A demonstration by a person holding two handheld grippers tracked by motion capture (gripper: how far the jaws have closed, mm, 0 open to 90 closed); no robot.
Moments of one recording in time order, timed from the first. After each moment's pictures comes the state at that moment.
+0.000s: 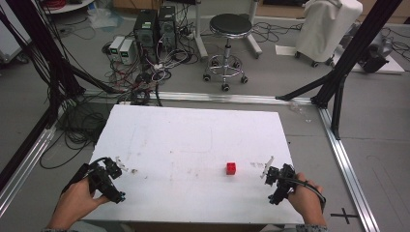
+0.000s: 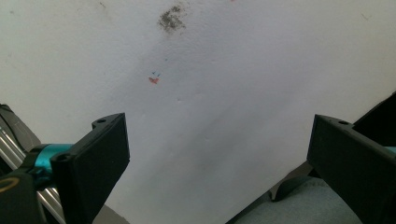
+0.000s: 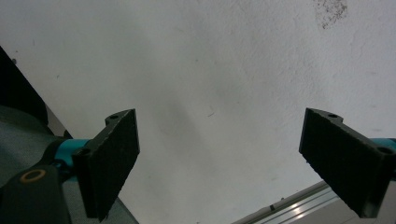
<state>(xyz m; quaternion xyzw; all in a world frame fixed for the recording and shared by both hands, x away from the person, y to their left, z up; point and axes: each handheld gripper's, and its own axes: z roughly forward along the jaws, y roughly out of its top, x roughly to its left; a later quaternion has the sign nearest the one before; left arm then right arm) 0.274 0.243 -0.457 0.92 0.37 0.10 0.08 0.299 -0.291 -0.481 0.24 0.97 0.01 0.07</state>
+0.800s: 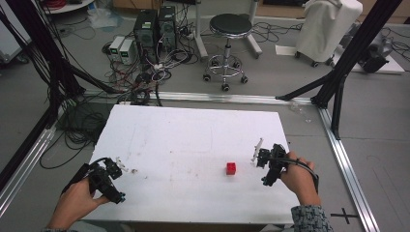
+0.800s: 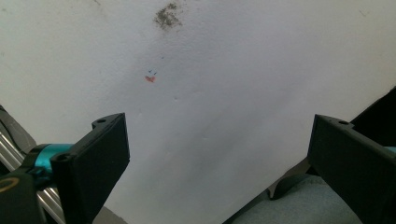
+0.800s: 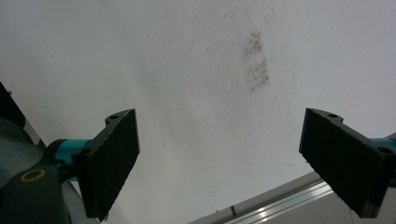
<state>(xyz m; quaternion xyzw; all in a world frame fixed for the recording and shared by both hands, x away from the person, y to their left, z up) 0.275 0.243 -0.458 0.92 0.37 0.10 0.08 0.340 -0.258 -0.436 0.17 0.98 0.01 0.10</state>
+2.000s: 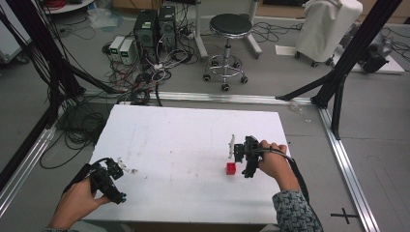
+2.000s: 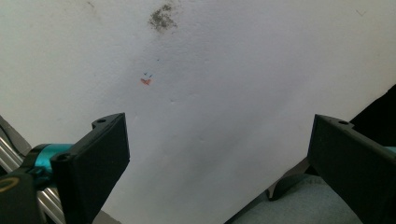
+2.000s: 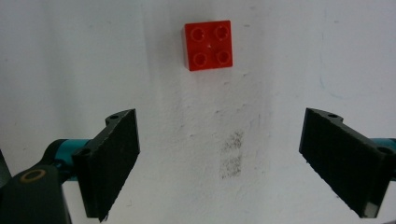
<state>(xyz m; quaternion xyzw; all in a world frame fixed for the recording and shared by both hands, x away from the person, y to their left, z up) 0.276 0.241 -0.460 0.92 0.37 0.09 0.08 0.372 -0.191 -0.446 0.03 1.00 0.01 0.08</state>
